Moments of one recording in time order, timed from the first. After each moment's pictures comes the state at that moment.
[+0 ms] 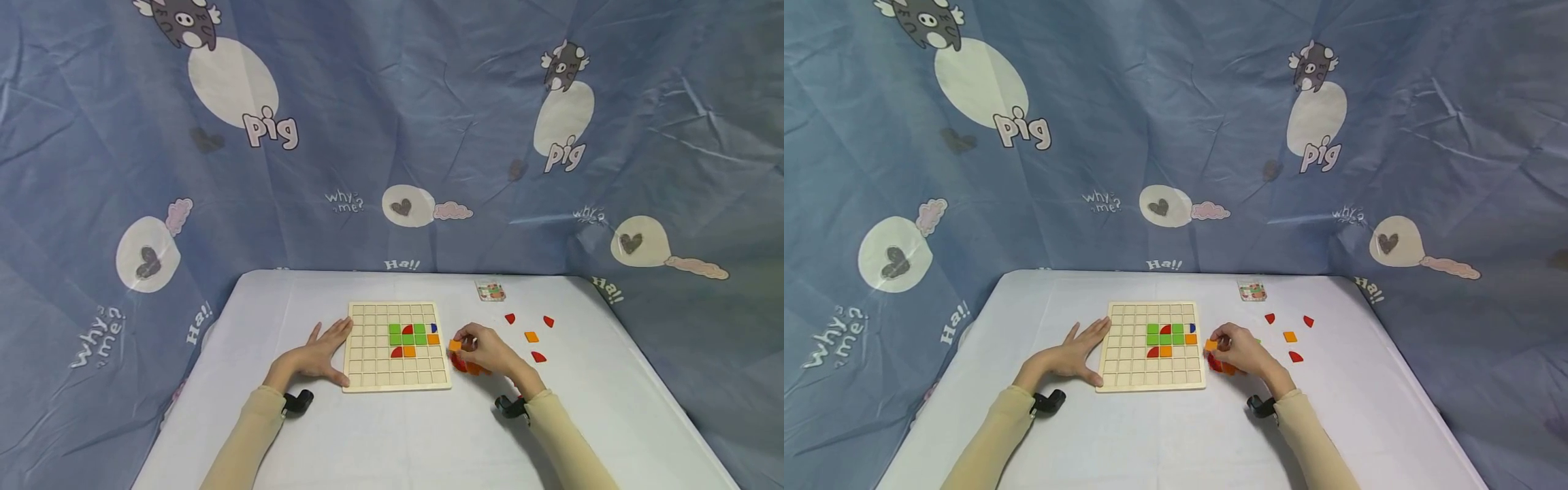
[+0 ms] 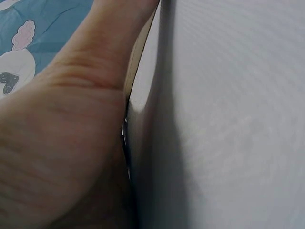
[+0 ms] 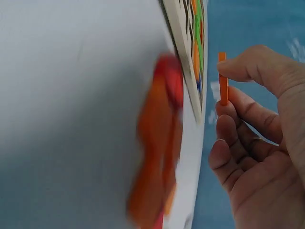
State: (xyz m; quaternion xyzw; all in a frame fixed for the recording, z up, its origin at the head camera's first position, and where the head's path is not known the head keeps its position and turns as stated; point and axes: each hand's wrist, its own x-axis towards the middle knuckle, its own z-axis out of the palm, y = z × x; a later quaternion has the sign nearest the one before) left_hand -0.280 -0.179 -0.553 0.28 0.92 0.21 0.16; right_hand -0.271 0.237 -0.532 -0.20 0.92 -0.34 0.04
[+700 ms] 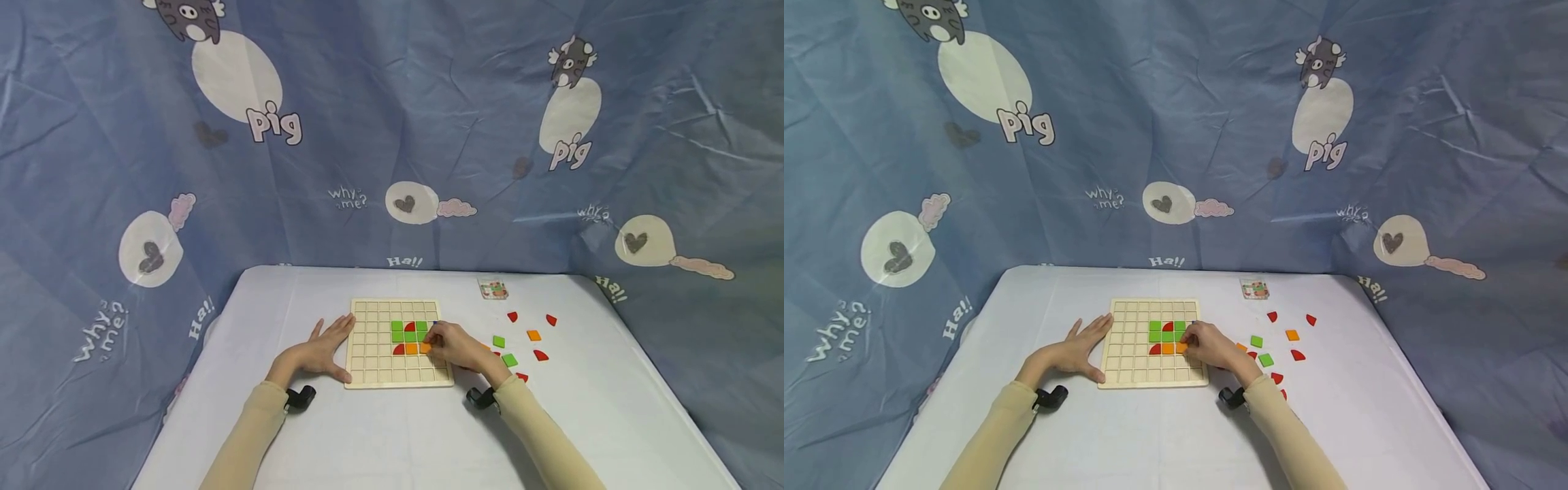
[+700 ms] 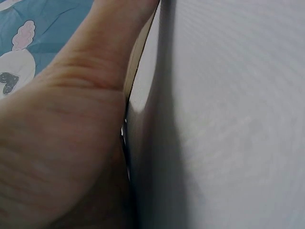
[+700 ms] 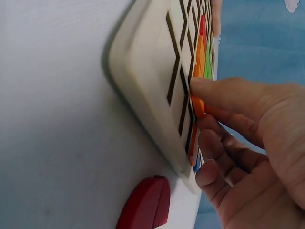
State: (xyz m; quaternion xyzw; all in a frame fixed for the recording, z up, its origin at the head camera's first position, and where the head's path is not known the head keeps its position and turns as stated) left_hand -0.281 -0.179 -0.553 0.28 0.92 0.20 0.17; right_hand -0.287 0.174 -0.537 -0.30 0.91 -0.27 0.06
